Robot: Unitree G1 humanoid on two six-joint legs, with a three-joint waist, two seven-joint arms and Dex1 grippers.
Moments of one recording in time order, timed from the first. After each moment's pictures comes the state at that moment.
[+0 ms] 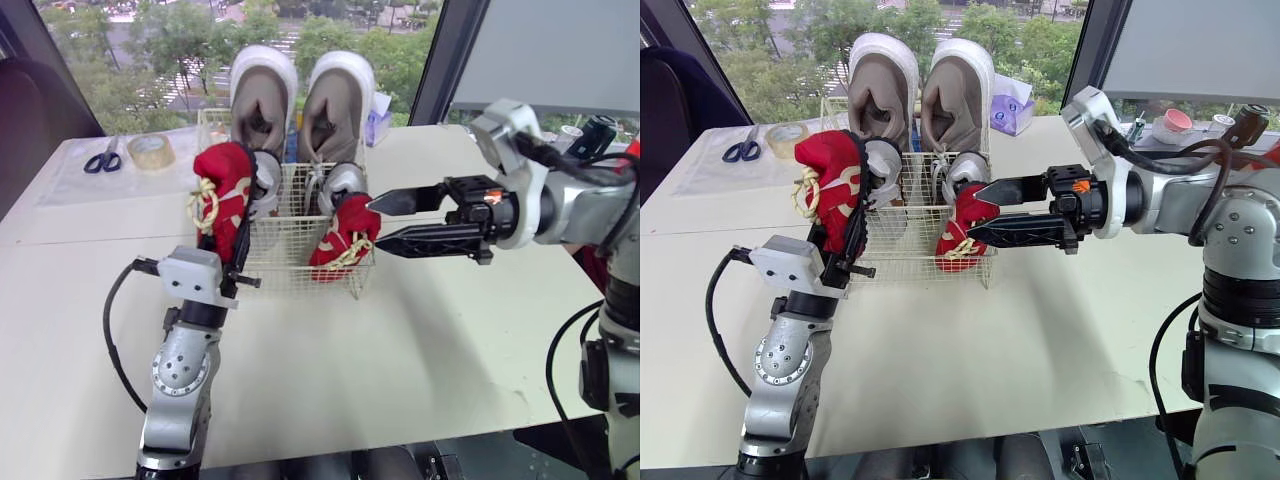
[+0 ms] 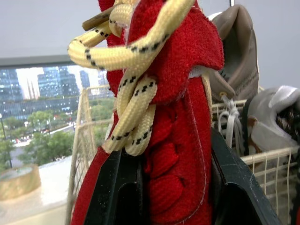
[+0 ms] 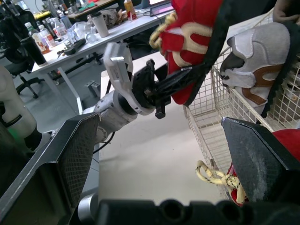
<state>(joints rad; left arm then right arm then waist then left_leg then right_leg) -0.03 0.11 -0.05 -0.57 -0.02 -0.06 -0.10 -0.89 -0.81 -0.14 -0.23 1.10 1.28 0.99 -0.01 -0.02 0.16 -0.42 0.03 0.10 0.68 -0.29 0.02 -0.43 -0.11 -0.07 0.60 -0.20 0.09</state>
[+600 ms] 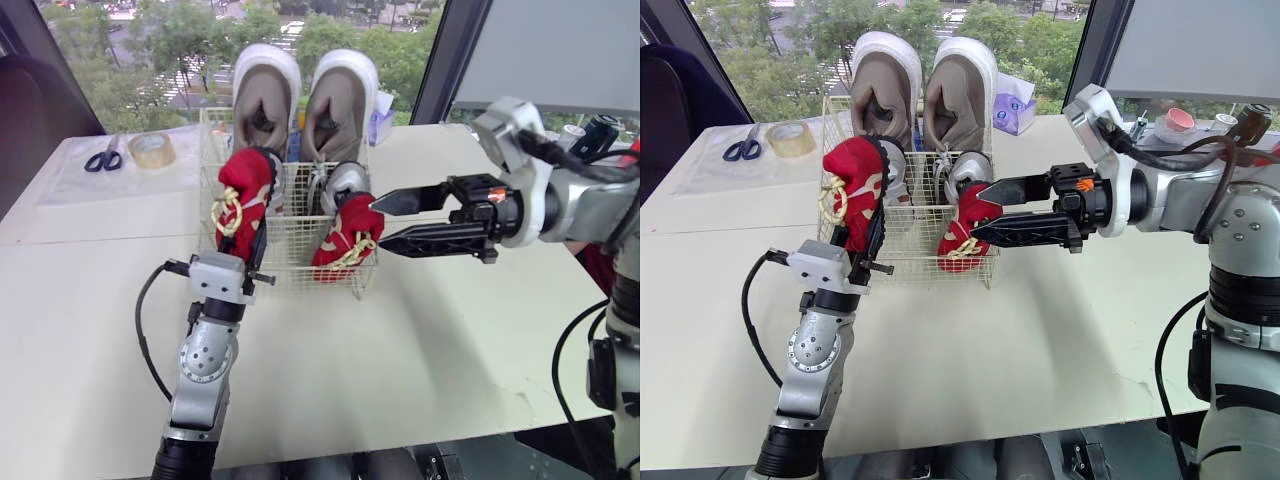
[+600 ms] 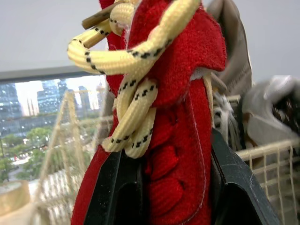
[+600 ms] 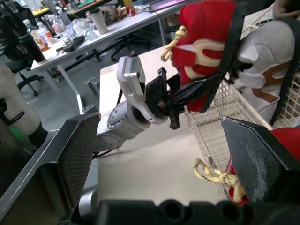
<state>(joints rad) -0.08 0.09 -0.05 -0.24 0.03 -0.34 -0.09 -0.90 -0.84 -0.13 -0.22 1.10 1.28 1.00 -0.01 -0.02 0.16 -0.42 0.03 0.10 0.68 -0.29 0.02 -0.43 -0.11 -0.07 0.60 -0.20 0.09</state>
